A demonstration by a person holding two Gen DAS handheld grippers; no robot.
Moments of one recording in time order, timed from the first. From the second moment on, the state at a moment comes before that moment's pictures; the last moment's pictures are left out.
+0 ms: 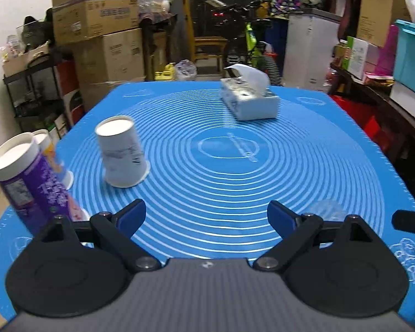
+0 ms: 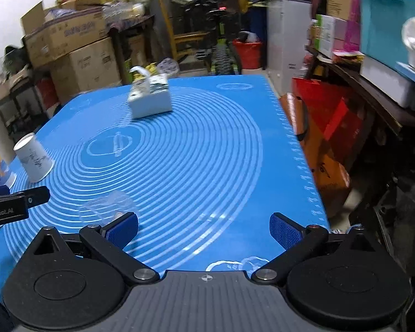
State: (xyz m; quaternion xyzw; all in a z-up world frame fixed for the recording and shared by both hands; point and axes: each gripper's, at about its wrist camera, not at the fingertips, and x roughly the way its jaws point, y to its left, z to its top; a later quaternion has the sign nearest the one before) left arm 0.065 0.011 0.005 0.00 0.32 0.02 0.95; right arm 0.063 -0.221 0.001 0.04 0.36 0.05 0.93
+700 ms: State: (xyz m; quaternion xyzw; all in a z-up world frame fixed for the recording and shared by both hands) left arm 0.085 0.030 -0.001 -0.01 0.32 0.04 0.95; right arm 0.166 -0.171 -0.013 0.10 0.51 0.12 0.85
